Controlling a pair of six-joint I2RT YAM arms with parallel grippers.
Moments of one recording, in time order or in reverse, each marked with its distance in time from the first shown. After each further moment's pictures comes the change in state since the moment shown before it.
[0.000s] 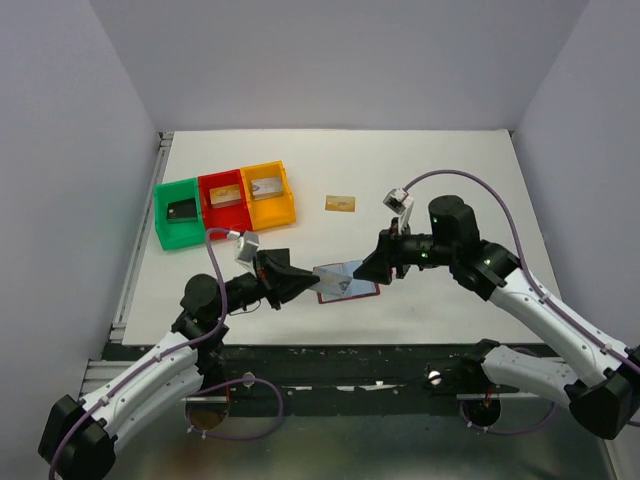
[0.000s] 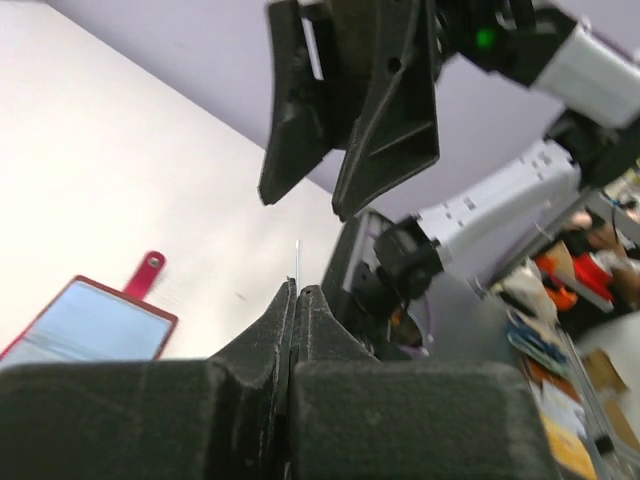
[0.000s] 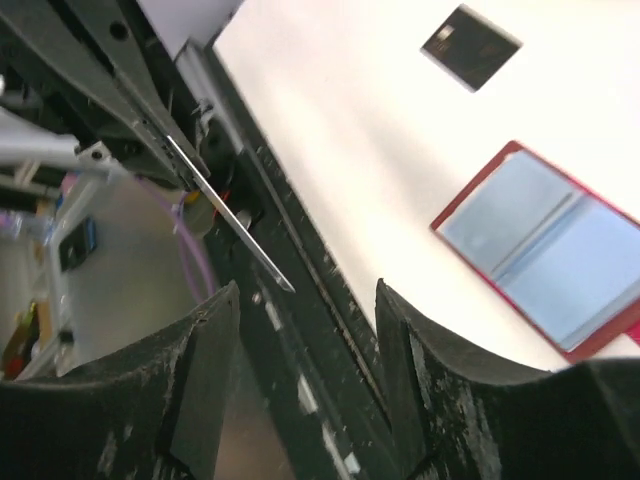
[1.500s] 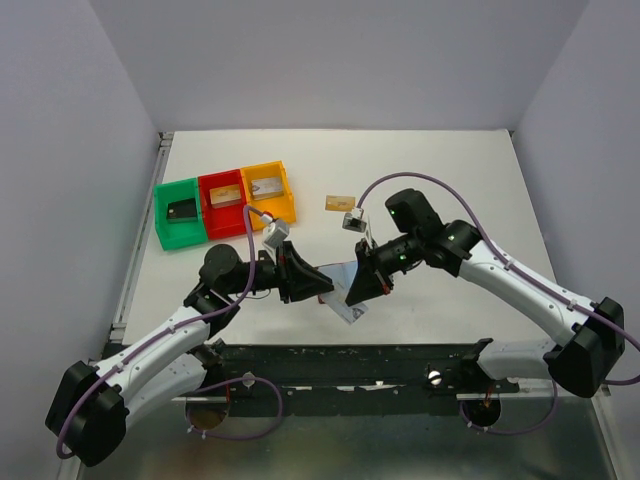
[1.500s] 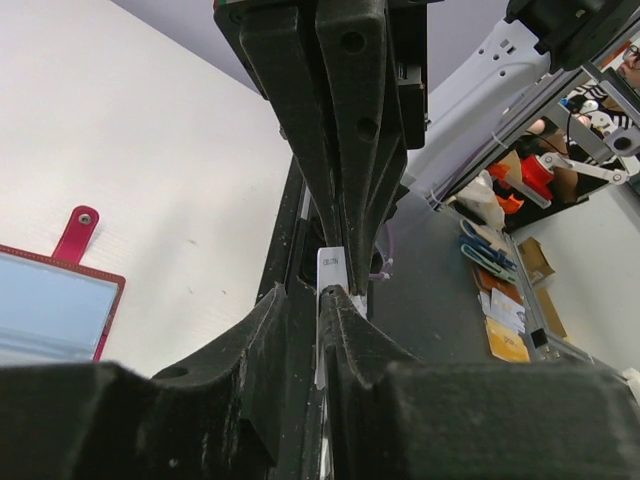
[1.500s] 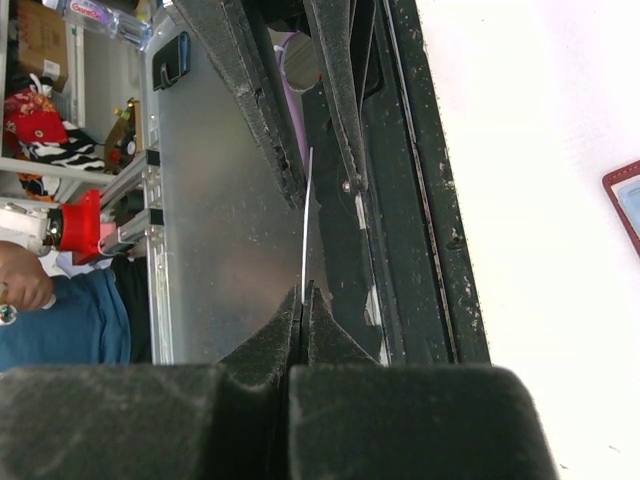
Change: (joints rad) left arm 0.023 0.206 0.129 -0.049 0.214 0.025; right arm 0.074 0.203 0.124 -0.208 -0.298 -0.200
